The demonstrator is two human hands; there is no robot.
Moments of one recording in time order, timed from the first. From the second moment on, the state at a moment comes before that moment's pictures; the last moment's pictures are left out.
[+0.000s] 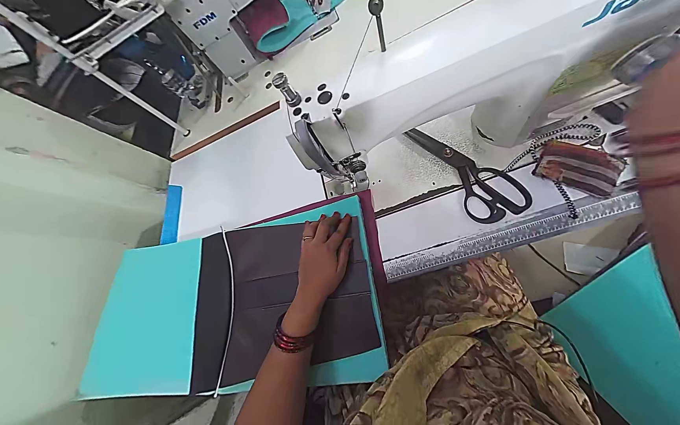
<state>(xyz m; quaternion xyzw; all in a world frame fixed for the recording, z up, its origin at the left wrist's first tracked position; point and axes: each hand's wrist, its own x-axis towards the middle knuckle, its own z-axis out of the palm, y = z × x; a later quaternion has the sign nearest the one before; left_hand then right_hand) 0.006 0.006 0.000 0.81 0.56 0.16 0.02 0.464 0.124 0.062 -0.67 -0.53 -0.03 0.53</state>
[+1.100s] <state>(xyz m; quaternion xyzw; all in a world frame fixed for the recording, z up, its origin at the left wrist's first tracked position) 0.032 0.104 0.013 0.79 0.60 0.06 0.08 0.186 0.073 0.005 -0.50 -0.84 0.21 0.10</state>
